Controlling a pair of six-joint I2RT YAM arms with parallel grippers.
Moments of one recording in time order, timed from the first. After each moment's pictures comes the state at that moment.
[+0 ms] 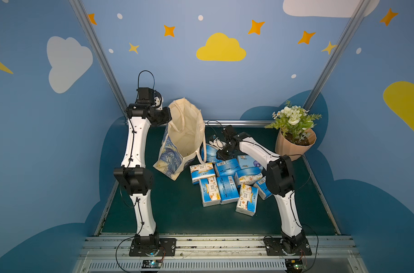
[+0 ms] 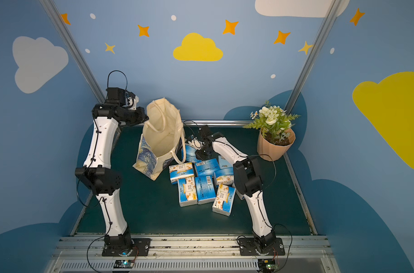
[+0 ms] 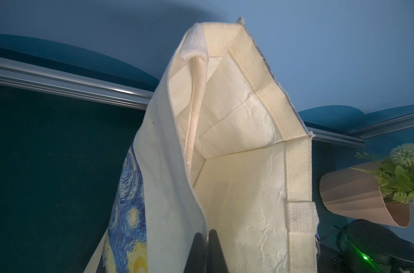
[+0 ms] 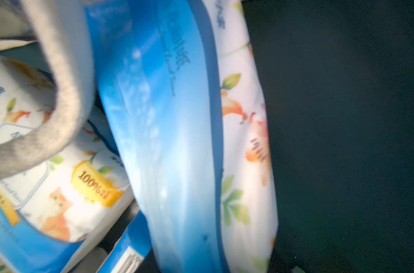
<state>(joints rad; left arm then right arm) 0.03 2.11 2.50 -1.19 0.34 -0.27 0.57 2.23 1.96 -0.83 -0.22 -0.35</state>
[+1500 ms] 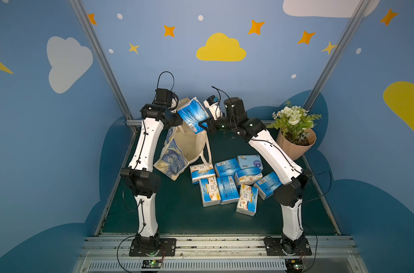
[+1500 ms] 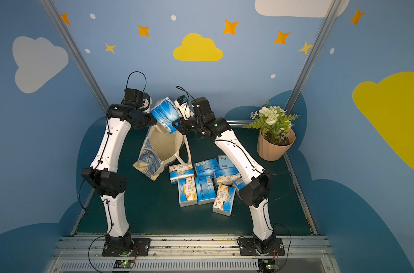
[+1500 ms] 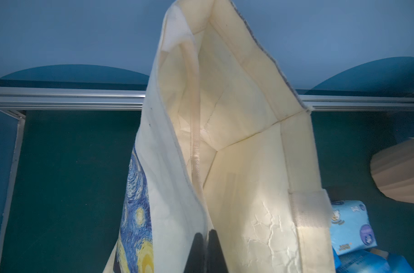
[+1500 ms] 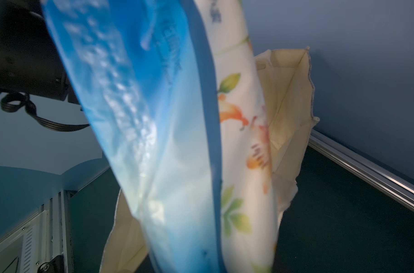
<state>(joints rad) -0.14 2.07 2.46 -1.20 0.06 -0.18 0.71 2.07 2.36 -0.72 -0.32 0.10</state>
